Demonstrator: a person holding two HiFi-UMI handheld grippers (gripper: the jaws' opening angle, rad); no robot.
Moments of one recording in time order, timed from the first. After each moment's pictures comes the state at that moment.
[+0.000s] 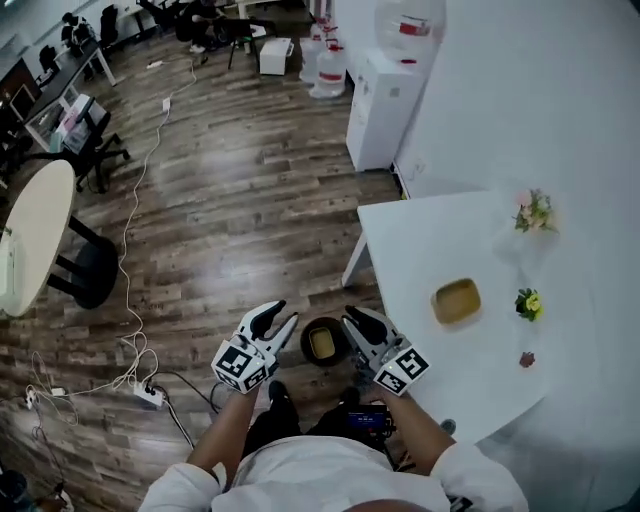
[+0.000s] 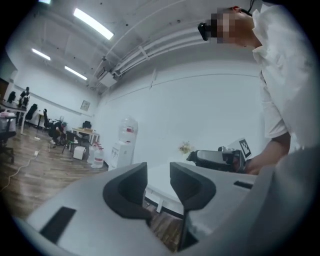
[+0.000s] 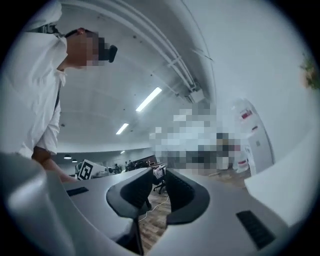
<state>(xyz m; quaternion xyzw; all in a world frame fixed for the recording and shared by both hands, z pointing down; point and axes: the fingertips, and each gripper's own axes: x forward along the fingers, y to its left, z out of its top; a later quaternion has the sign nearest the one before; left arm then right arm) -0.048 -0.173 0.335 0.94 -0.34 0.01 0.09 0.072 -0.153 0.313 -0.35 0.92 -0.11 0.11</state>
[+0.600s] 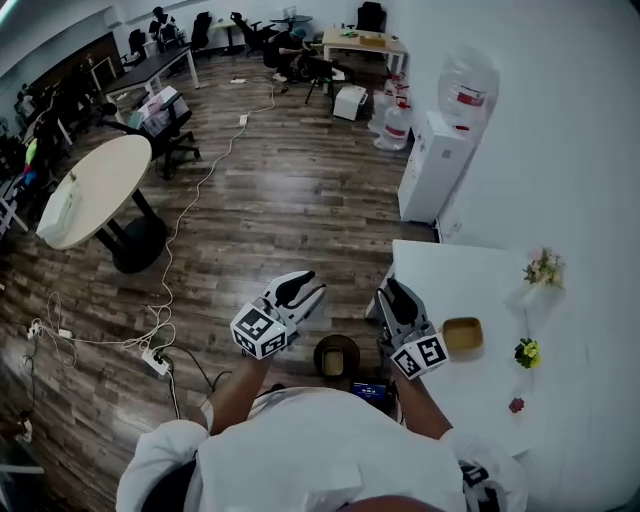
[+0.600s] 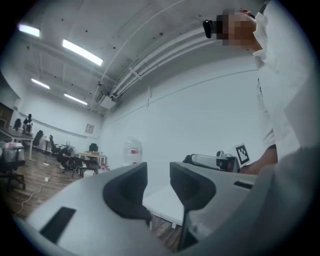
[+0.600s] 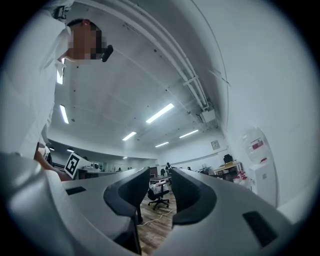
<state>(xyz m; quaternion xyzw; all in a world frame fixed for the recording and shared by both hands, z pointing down) -0.041 -0.124 0.201 0.92 -0.39 -0.03 -0.02 0.099 -0.134 0.188 -0.34 0.93 0.01 0.16</state>
